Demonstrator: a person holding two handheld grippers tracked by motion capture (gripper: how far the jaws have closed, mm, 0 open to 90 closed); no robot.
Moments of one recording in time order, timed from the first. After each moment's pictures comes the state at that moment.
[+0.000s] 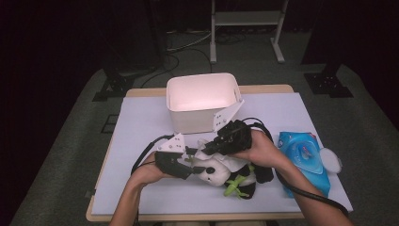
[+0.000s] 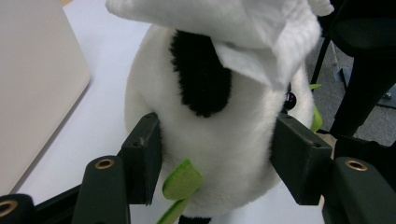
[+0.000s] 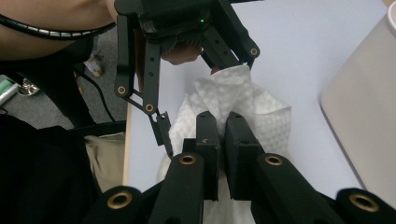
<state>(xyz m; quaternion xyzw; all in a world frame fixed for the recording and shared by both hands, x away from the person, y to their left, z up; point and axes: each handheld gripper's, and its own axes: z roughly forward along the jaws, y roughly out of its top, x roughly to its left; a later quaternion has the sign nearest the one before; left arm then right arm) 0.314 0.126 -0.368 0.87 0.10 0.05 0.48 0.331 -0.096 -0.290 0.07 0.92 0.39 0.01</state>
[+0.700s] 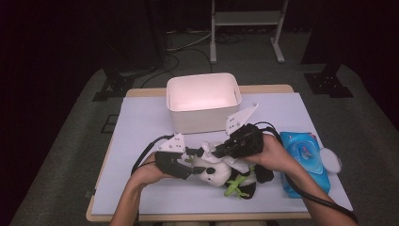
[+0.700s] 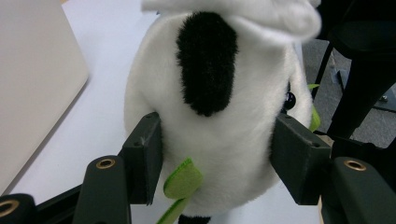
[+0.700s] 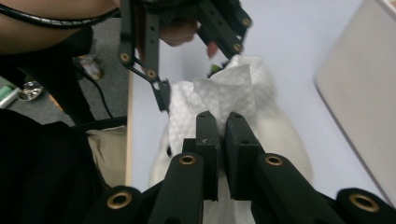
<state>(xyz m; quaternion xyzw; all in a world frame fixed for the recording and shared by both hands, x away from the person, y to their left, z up) 0.313 0.126 -0.369 0.87 0.11 0.05 0.47 0.325 -0.120 -0.299 0.07 0.92 0.39 0.01</state>
